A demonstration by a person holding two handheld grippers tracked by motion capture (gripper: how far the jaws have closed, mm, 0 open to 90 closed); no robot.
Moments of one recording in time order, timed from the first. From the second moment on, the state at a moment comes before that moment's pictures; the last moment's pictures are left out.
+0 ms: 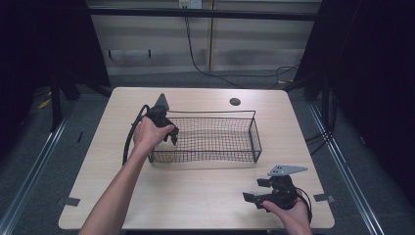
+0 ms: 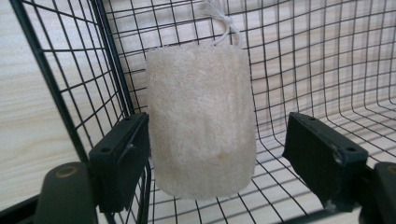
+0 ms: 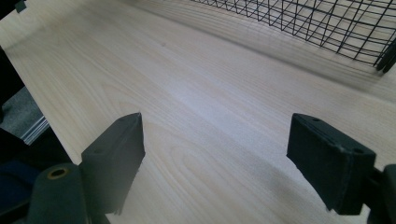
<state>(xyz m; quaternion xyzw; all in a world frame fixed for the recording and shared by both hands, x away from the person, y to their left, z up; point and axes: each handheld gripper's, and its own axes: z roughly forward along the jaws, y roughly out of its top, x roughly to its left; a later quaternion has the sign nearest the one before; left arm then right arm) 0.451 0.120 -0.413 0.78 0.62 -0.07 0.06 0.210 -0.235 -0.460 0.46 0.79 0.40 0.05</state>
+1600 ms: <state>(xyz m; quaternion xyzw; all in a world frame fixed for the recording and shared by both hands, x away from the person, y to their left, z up) 0.388 0.177 -0.372 0.84 0.43 -0.09 0.30 0.210 -0.234 -0.460 0.46 0.79 0.40 0.05</state>
